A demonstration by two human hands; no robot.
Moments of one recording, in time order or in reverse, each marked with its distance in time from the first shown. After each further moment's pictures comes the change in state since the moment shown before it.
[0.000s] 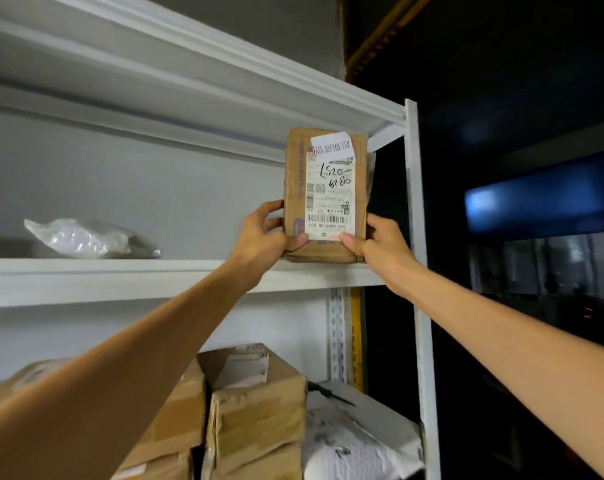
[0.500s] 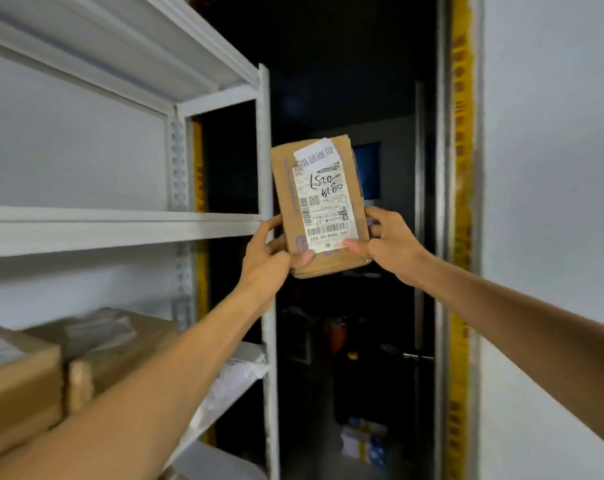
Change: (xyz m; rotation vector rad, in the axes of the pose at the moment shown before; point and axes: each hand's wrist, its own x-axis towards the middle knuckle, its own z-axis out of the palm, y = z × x) left_hand -0.105 -0.025 0.117 -0.519 -0.452 -0.189; right_hand -0.170 -0.091 -0.107 -0.611 0.335 0.306
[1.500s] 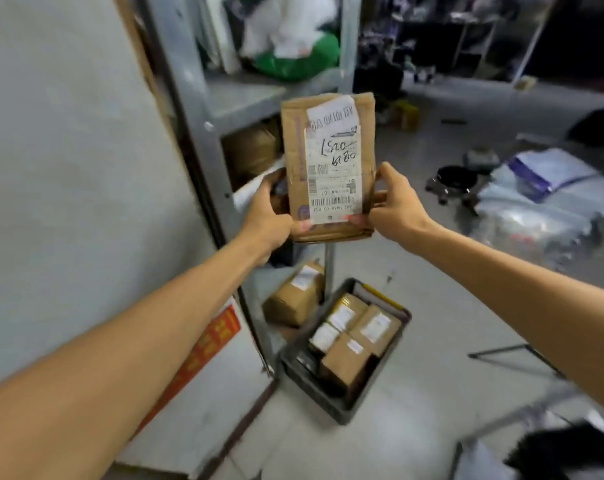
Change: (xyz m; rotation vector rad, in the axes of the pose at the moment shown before) left_hand -0.305 -0.278 0.636 -0.199 -1.255 -0.416; right_hand -0.501 0.268 -0.429 -0.542 0.968 1.026
